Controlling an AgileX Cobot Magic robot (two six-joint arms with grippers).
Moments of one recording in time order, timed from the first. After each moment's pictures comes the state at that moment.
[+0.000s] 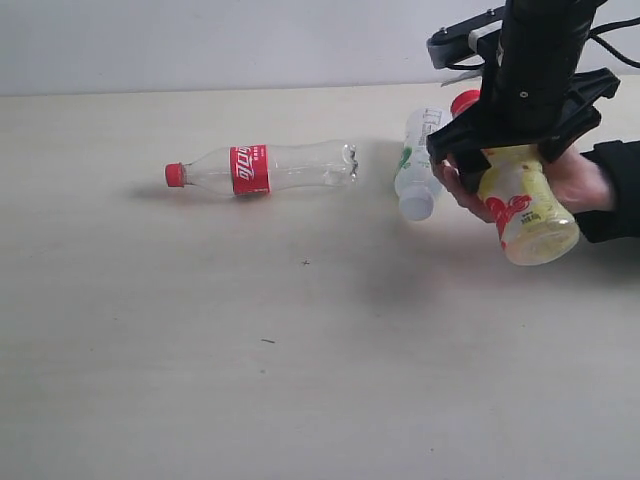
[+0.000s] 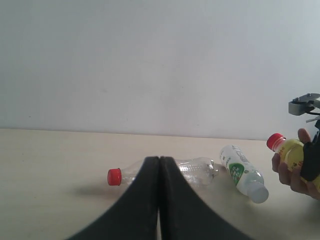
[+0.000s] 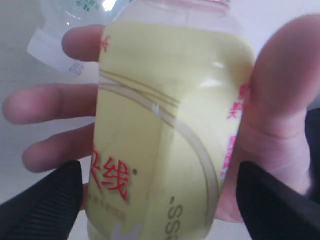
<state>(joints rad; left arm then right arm) -0.23 0.07 0.00 0.44 -0.01 -0.65 0.40 1.84 -1.38 -0.26 1.08 0.23</state>
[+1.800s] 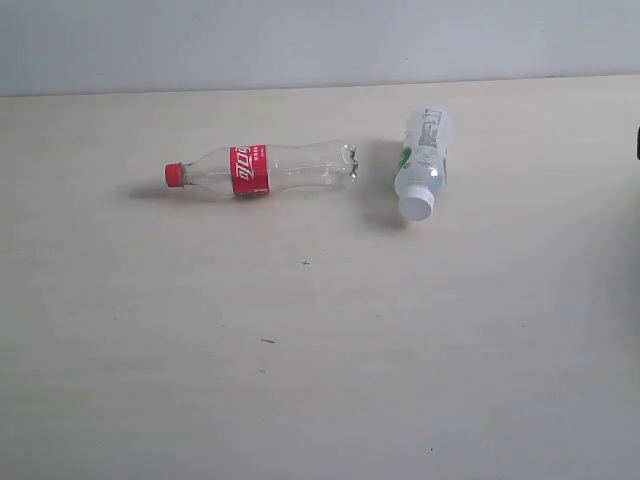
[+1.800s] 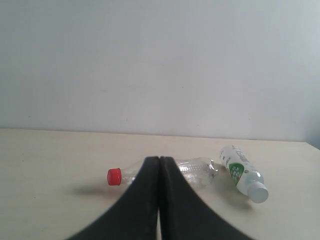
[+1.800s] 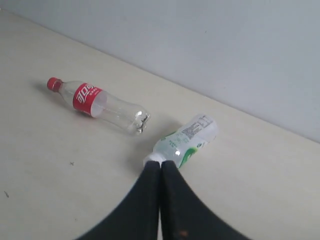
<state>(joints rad) -0.23 0.07 0.00 0.44 -0.01 -0.65 0.40 0.55 -0.44 0.17 0.34 -0.33</state>
